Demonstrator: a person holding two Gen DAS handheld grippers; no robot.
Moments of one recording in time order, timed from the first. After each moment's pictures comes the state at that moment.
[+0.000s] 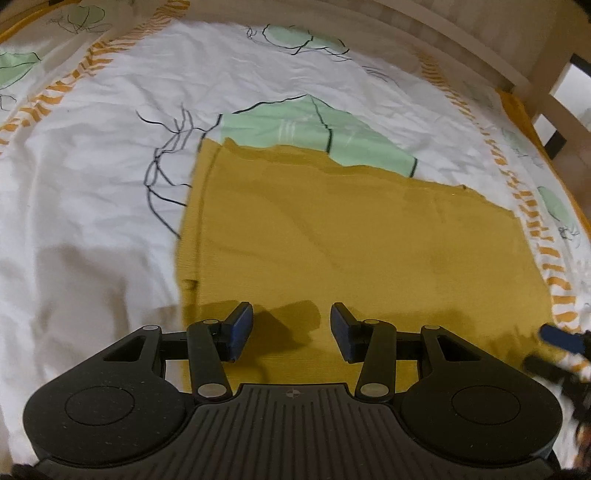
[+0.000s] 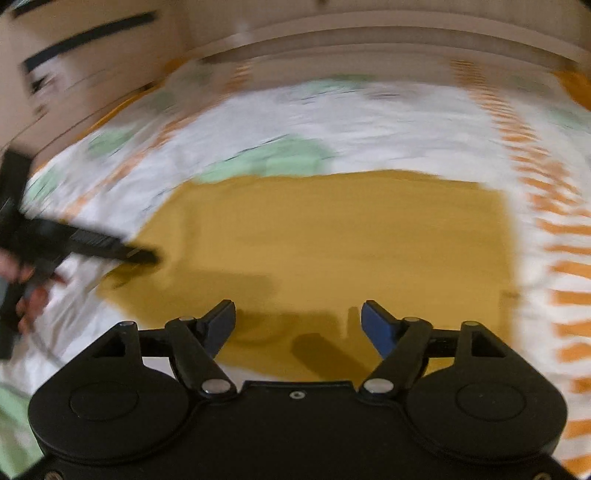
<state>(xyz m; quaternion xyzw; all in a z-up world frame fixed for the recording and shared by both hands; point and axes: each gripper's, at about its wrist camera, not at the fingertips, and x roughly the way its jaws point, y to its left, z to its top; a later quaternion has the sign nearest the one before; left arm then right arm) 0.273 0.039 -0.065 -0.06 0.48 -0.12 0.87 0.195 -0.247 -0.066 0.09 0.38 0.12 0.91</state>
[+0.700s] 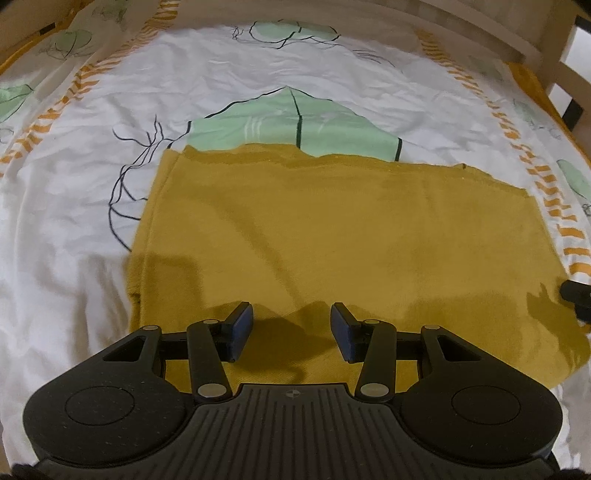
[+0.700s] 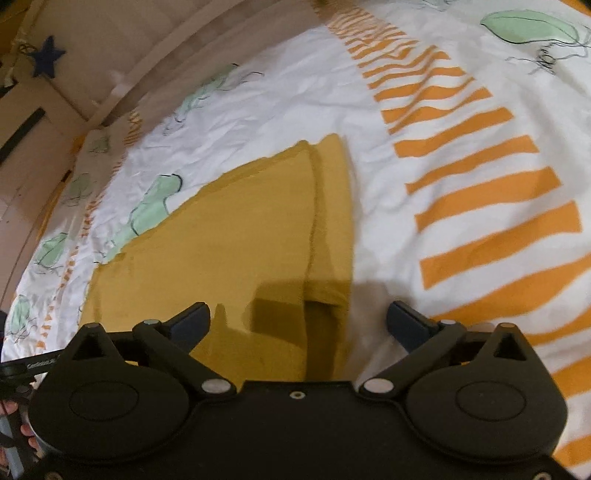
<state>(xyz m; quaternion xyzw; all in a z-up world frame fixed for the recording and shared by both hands) 0.282 -0.024 -0.071 0.00 0.48 -0.07 0.87 0.239 -0.381 -0.120 0.28 0.42 0.07 0.86</state>
